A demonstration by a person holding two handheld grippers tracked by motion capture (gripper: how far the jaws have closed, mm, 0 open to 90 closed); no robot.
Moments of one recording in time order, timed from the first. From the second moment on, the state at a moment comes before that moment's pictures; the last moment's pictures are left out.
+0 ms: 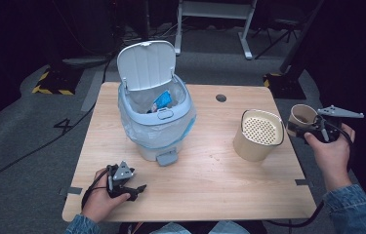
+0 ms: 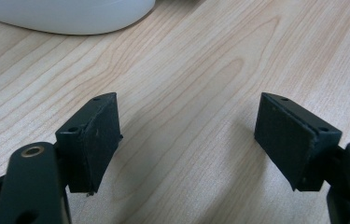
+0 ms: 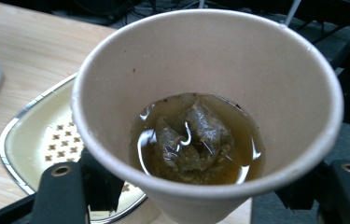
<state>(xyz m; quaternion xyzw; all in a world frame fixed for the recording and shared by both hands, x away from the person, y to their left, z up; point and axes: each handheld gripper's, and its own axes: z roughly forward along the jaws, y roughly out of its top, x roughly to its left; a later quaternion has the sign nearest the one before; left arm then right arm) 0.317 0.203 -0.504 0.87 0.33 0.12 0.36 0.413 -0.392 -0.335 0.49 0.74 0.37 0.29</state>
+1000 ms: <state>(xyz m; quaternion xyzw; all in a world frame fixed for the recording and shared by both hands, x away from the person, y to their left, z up) 0.317 0.203 -0.504 0.87 0.33 0.12 0.36 0.438 -0.352 -0.337 0.34 0.83 0.16 0.42</state>
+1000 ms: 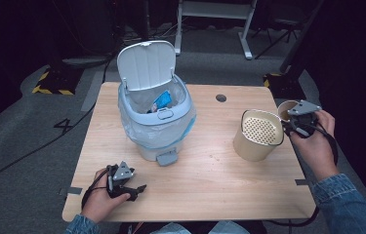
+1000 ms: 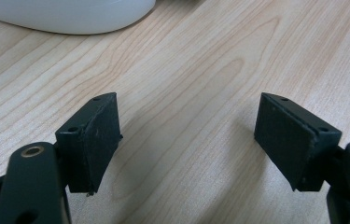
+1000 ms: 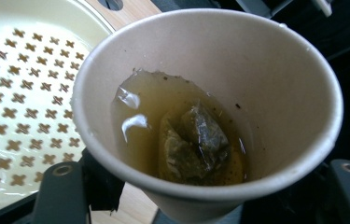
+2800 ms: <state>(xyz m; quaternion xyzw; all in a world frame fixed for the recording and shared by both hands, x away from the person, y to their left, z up) 0.317 0.203 -0.504 0.87 0.33 0.12 0.36 0.438 -0.305 -0.359 -0.19 0.72 -0.33 0.57</state>
